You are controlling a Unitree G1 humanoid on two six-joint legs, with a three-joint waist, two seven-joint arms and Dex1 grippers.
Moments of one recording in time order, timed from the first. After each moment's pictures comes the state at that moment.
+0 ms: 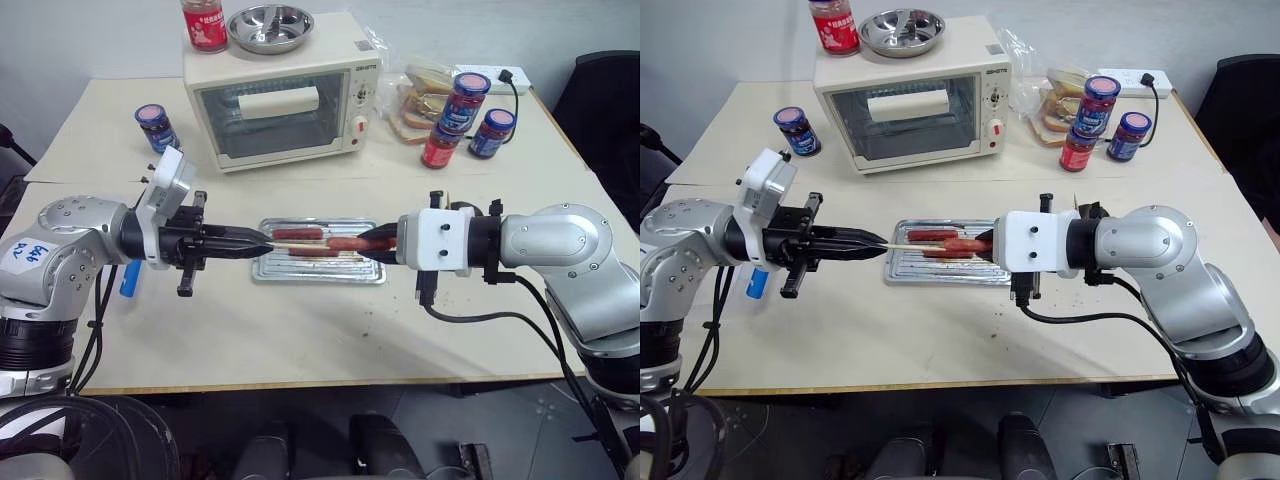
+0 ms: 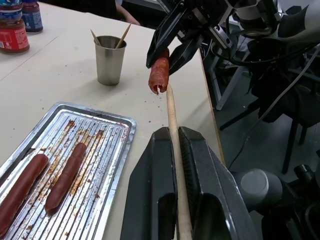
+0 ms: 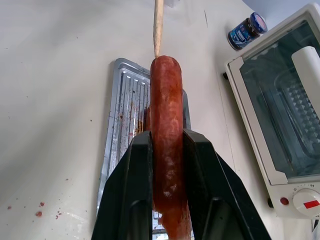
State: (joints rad) left arm -0.63 0.87 0.07 -0.11 -0.71 0.72 -1.24; right arm -0.66 -0.83 0.19 -0.53 0.15 0.46 1.05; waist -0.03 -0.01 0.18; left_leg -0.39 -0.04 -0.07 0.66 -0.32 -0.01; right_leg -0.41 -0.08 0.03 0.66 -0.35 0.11
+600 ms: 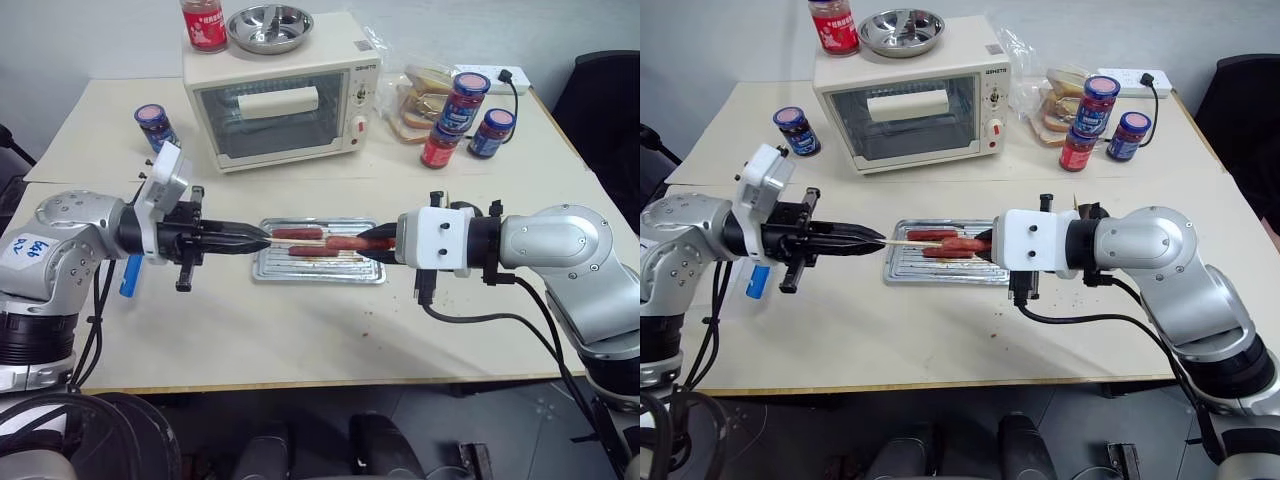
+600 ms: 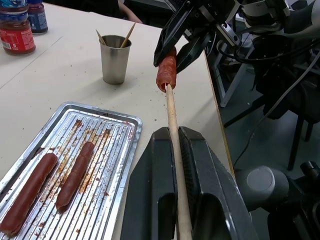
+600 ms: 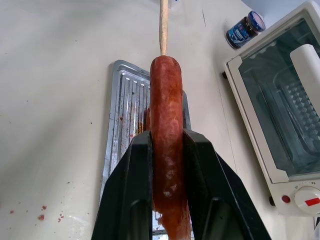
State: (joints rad) left arm -0.65 0.87 0.07 -0.10 -0.70 0.72 -1.26; right arm -0.66 -0.83 0.19 -0.55 0.16 0.48 1.03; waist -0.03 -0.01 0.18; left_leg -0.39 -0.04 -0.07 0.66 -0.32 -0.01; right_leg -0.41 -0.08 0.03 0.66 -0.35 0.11
